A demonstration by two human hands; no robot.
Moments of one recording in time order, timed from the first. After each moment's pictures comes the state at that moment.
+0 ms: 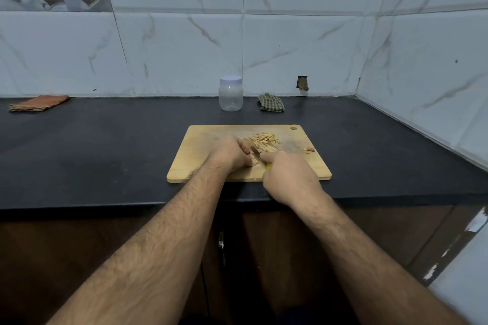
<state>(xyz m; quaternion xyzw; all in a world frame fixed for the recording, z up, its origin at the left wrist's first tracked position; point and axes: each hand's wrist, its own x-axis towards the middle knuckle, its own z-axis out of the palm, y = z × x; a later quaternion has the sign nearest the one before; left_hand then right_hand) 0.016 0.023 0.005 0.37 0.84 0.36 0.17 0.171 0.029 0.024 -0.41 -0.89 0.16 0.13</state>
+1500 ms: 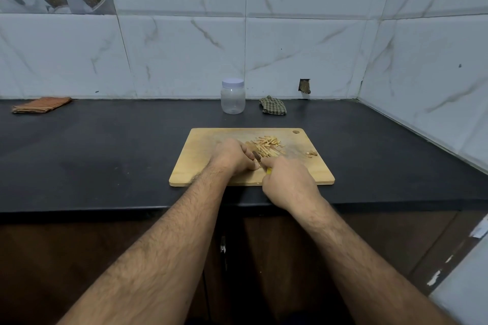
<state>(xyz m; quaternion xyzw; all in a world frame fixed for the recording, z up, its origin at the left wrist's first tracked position) 0.012 0.023 0.005 0.39 0.84 0.33 0.16 0.161 0.032 0.018 -0.42 -0.88 0.17 0.13</state>
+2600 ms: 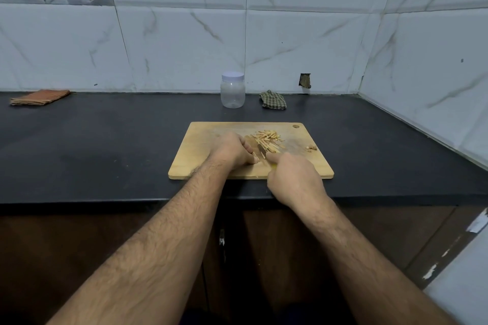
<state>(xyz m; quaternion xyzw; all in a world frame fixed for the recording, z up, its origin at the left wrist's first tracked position) 0.014 0.021 0.006 0.38 0.84 0.35 0.17 0.172 0.028 0.017 -0.43 -0.88 0.15 0.14</state>
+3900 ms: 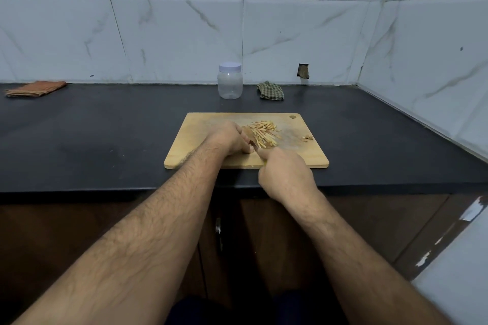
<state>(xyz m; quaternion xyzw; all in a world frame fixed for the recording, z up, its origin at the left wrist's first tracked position) 0.015 0.025 0.013 0.38 0.85 0.32 0.19 0.175 0.018 0.014 -0.42 -0.88 0.16 0.12</state>
